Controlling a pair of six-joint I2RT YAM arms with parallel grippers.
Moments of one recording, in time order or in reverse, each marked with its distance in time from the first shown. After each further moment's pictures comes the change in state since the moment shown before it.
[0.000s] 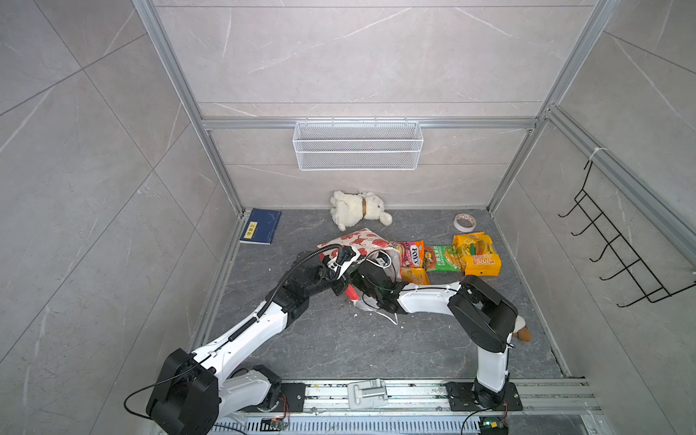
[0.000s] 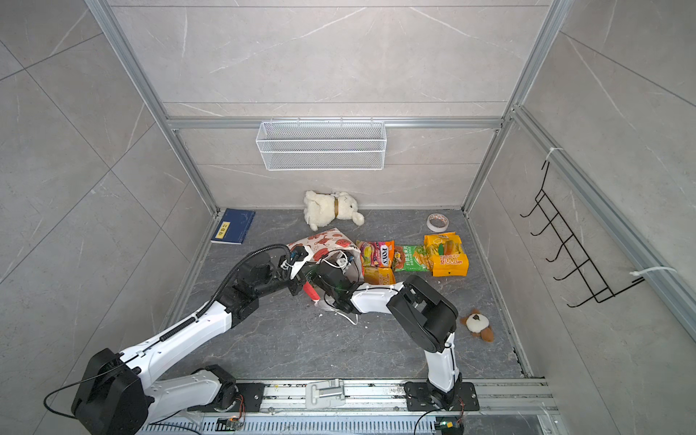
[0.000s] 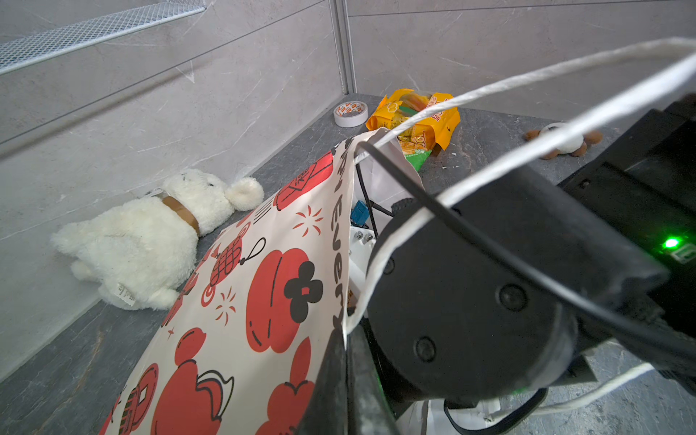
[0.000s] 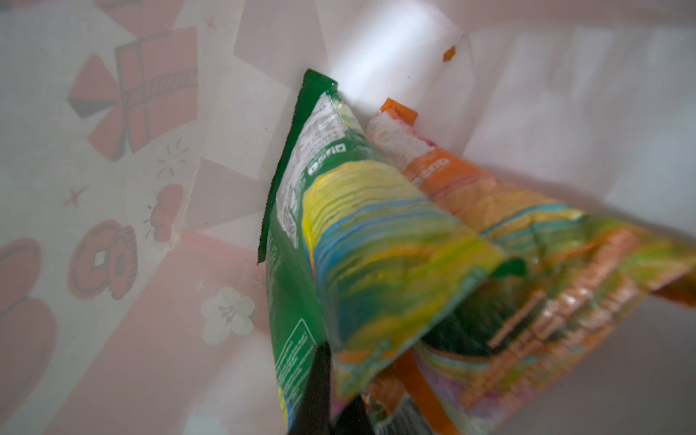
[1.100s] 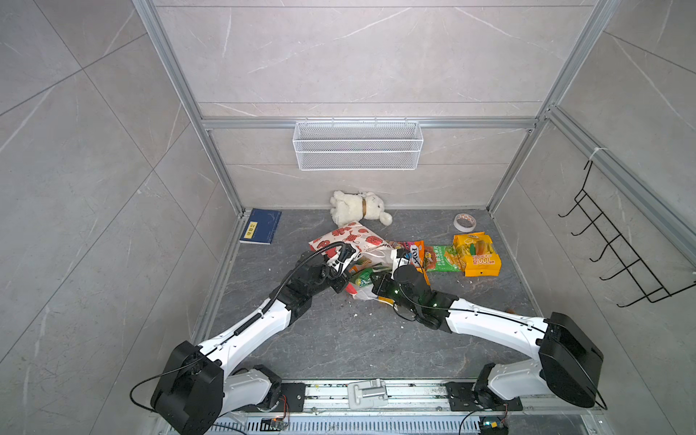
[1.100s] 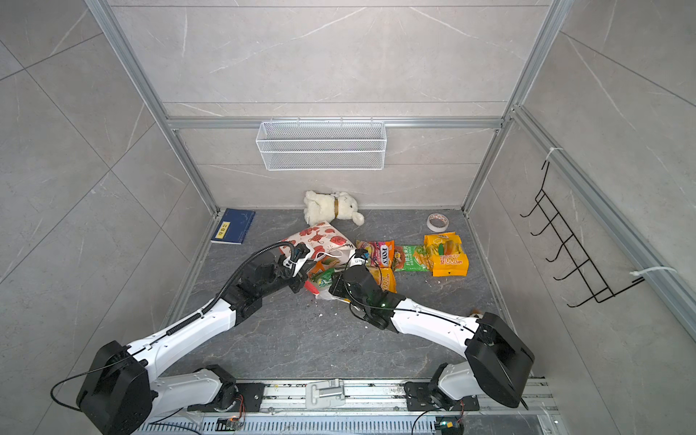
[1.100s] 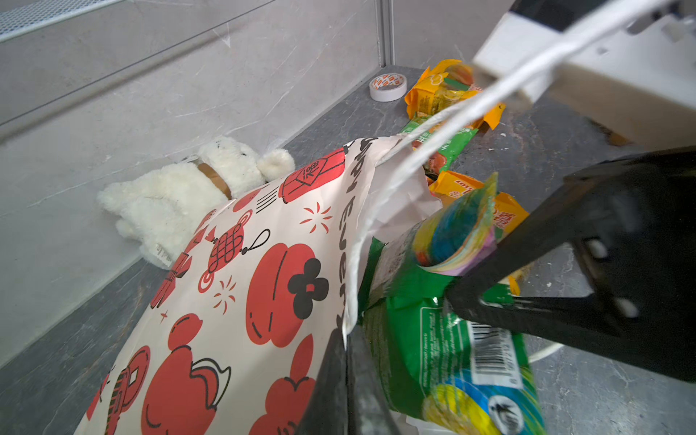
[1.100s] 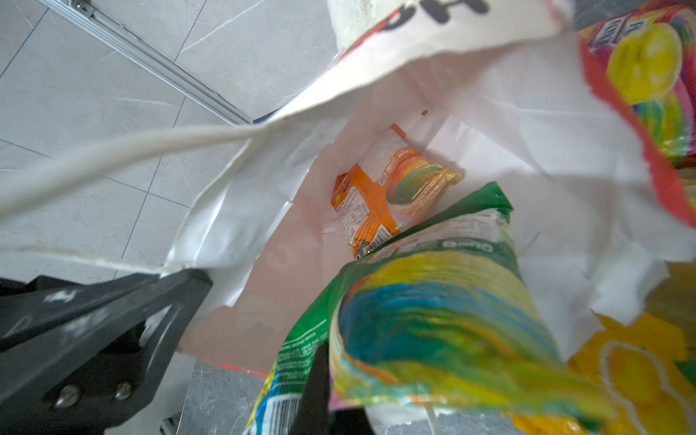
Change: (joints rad) left arm -0.005 0.045 0.004 0.004 -0.174 -0.011; right arm 0.006 -0.539 -0.270 -0.159 -0.095 -0.374
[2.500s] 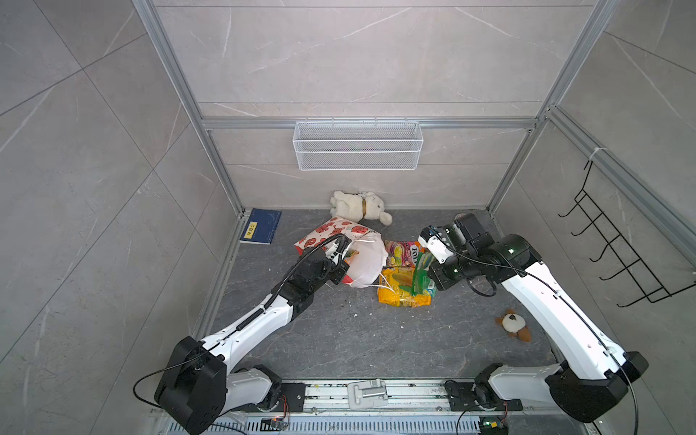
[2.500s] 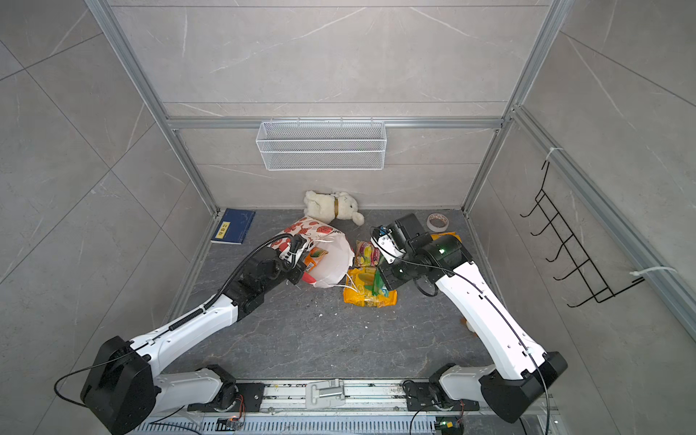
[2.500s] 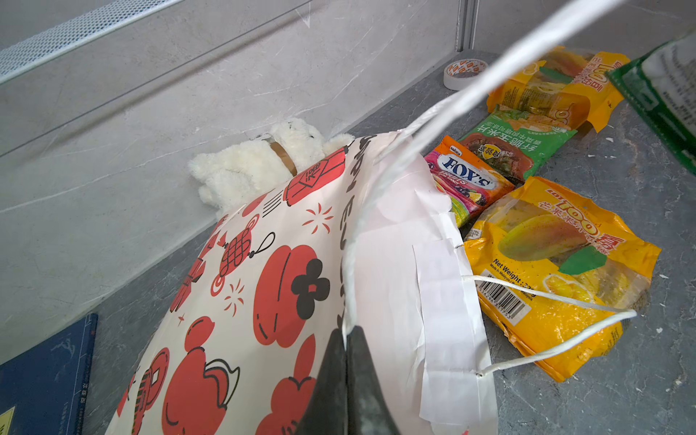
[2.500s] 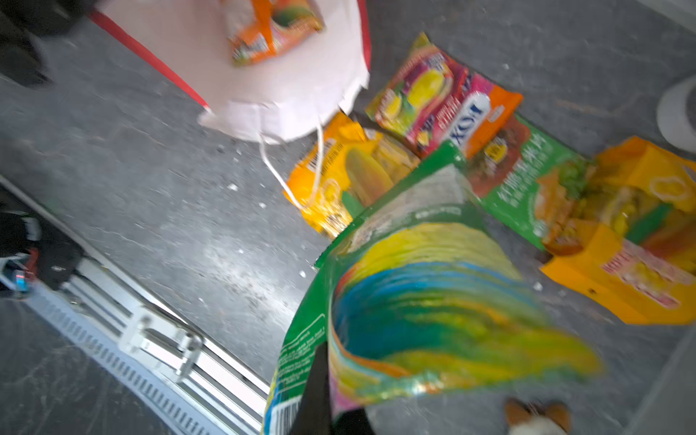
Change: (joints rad) left arm 0.000 0.031 0.048 -0.008 -0.189 -0.034; right arm -0.348 -0.068 0.755 -1.500 -0.181 -0.969
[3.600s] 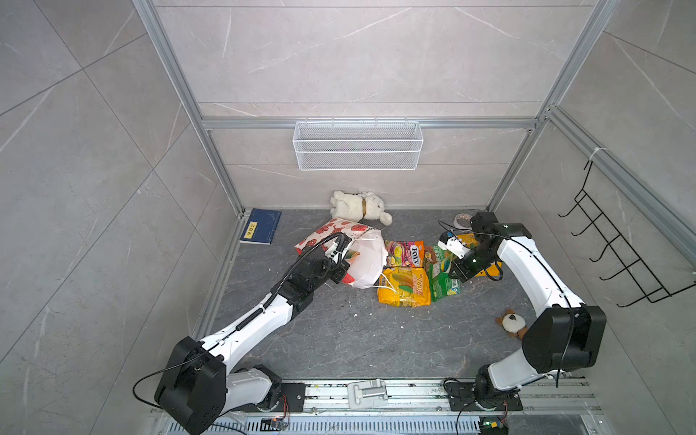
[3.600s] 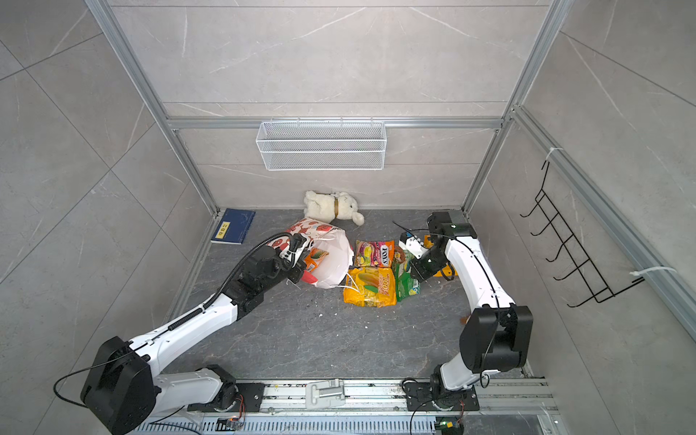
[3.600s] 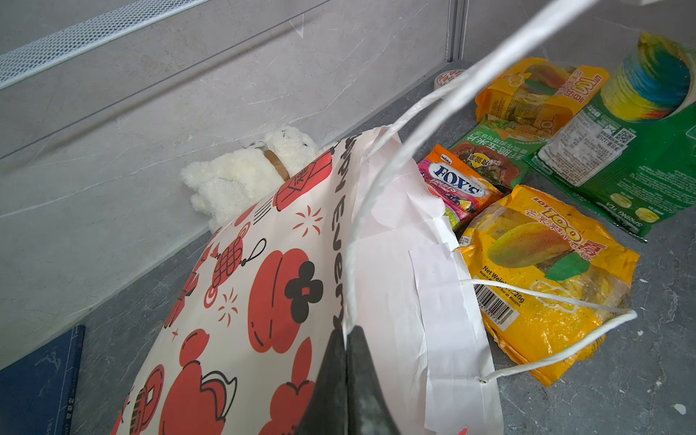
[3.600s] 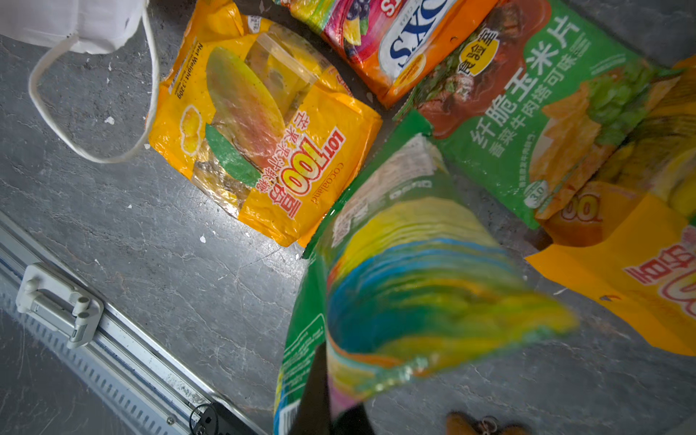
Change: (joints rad) left arm 0.000 0.000 0.010 0.000 0.043 -0.006; right arm -0.488 0.235 -0.135 0.087 -0.256 -0.472
